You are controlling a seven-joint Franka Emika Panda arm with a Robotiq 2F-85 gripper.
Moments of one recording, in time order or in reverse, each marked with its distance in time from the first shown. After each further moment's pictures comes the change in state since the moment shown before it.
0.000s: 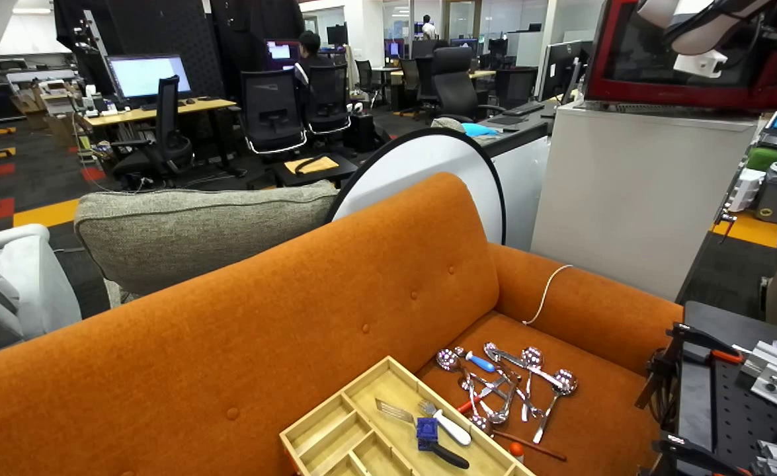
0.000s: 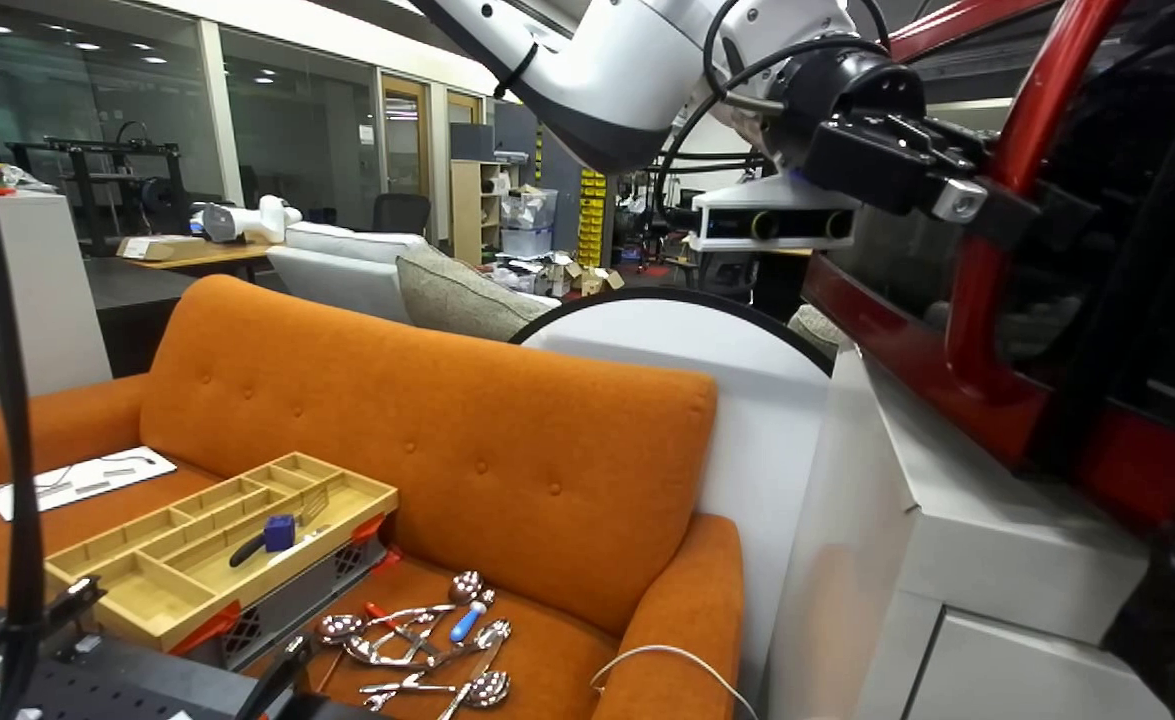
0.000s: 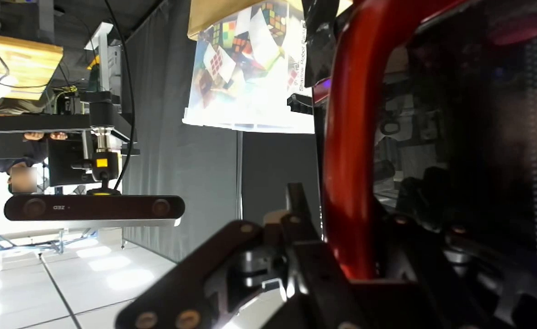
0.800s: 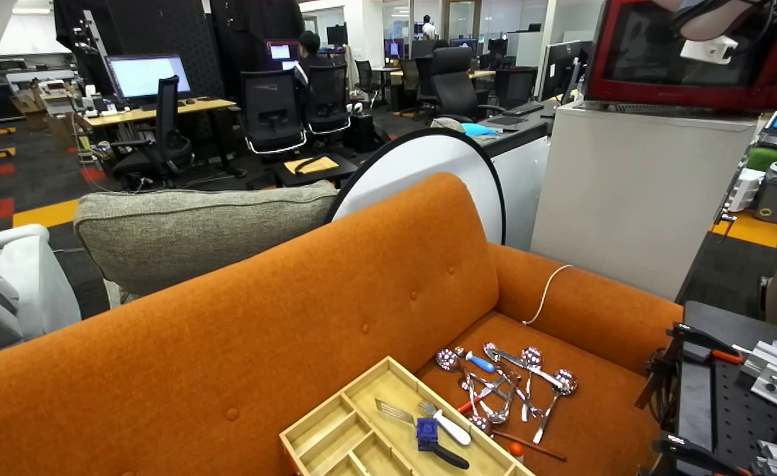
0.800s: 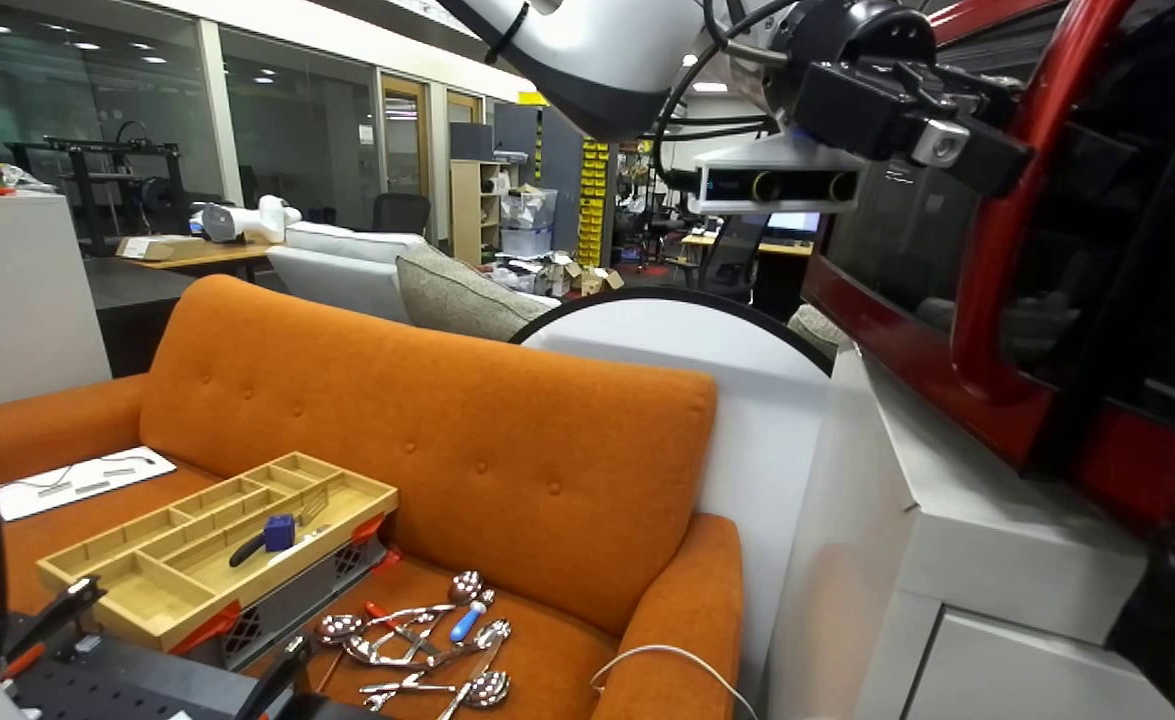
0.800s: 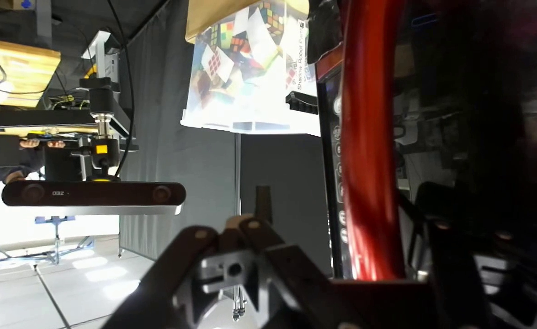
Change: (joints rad) arm -0.001 -0.052 0.000 0.000 0.000 -0.002 -0.036
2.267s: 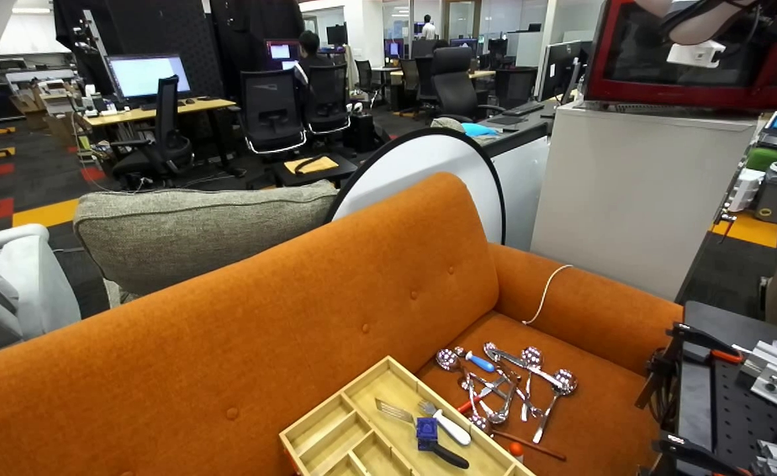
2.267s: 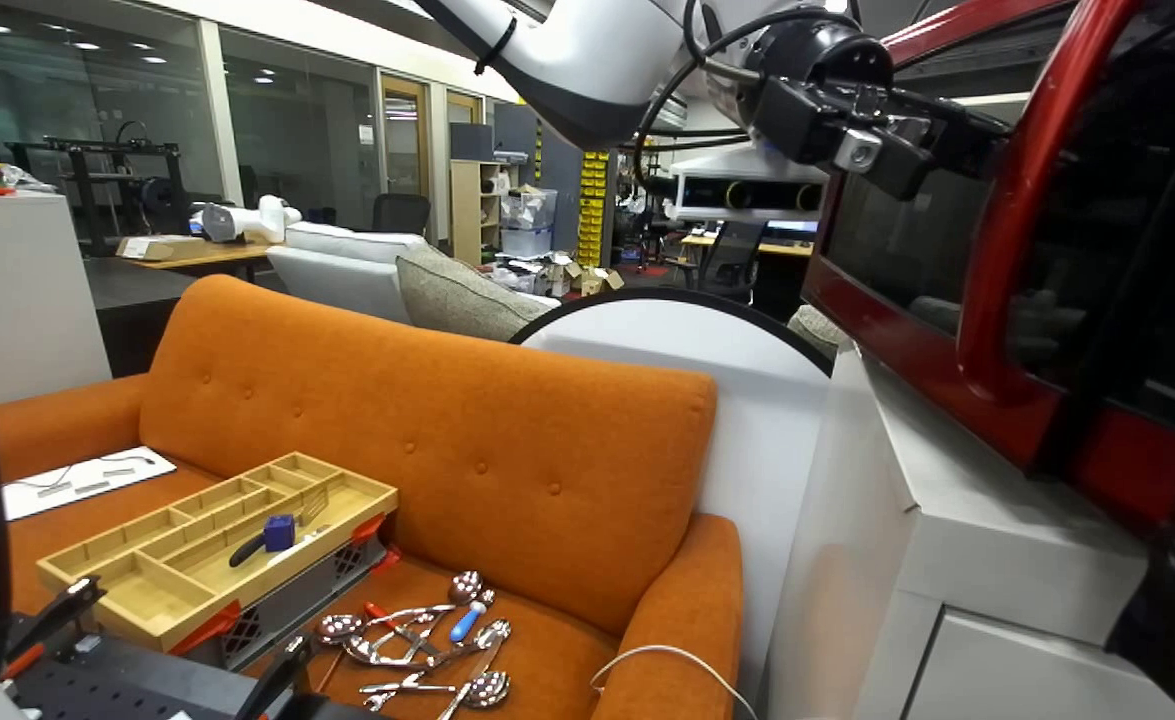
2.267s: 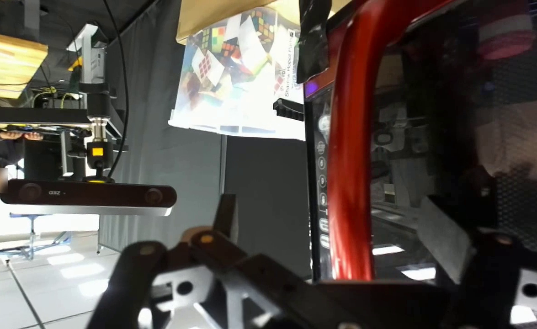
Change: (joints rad) arm 0.020 0.000 0.031 -0.015 0.000 -0.005 -0.018
